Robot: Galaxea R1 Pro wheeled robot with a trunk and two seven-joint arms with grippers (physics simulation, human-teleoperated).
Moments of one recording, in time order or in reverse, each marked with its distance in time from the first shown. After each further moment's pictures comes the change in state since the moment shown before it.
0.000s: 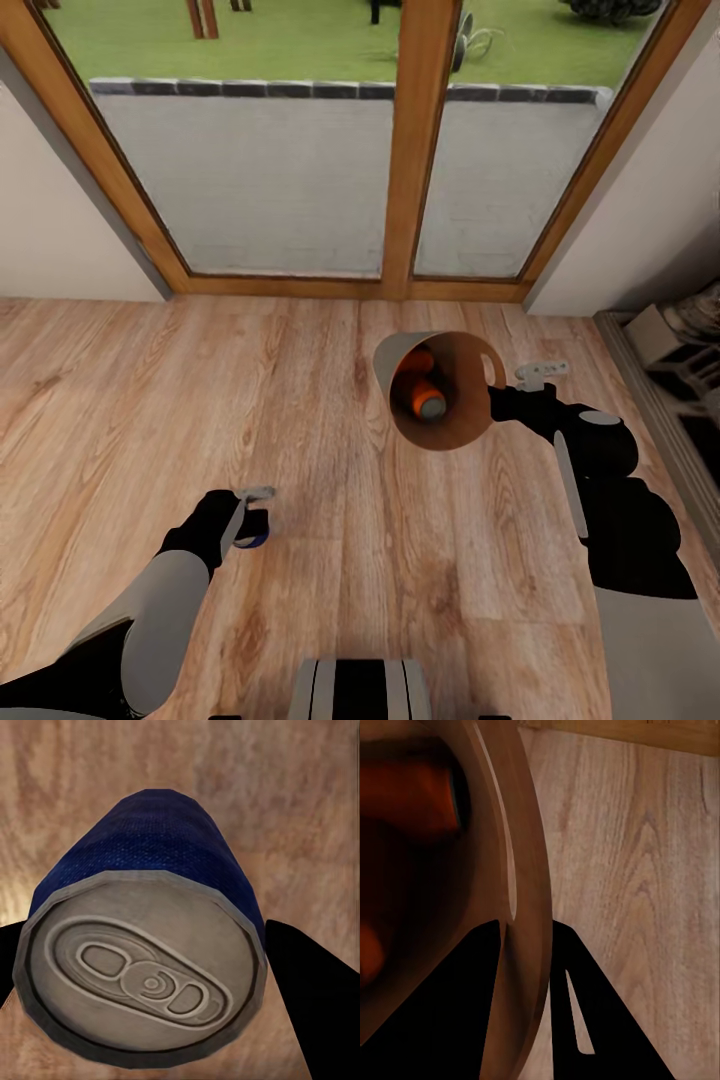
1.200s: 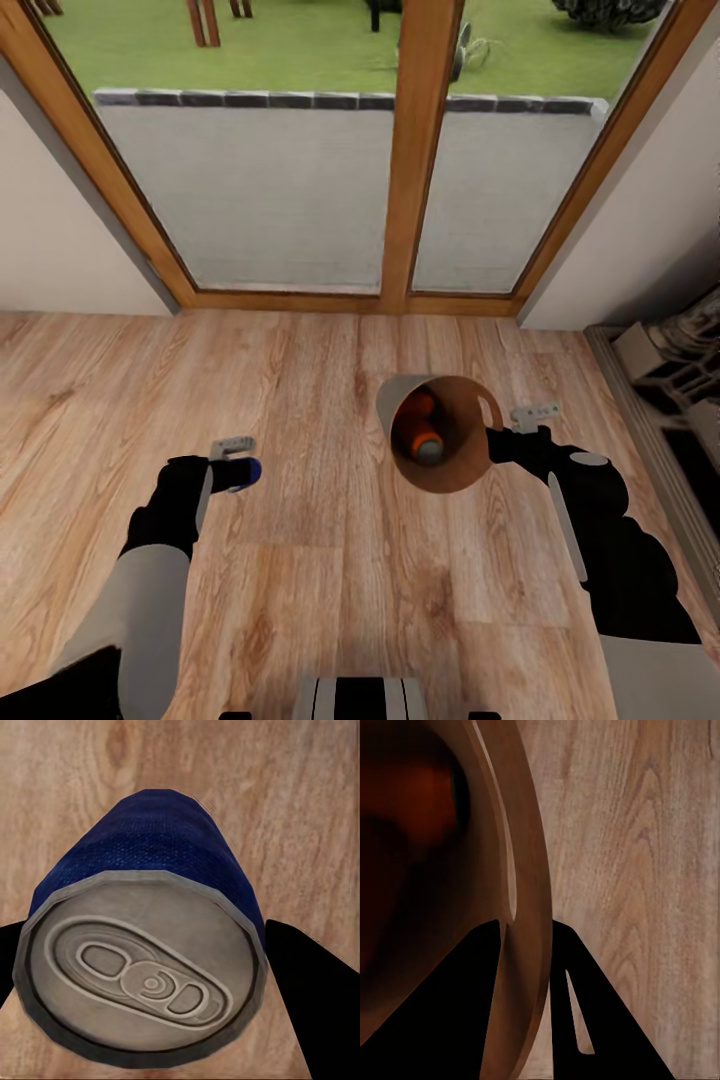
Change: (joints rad) left arm 0.036 0.003 -0.003 -0.402 0.000 0.076 -0.216; right arm 0.129 0.001 -0.004 0.039 -0.001 -0.029 -0.016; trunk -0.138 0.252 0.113
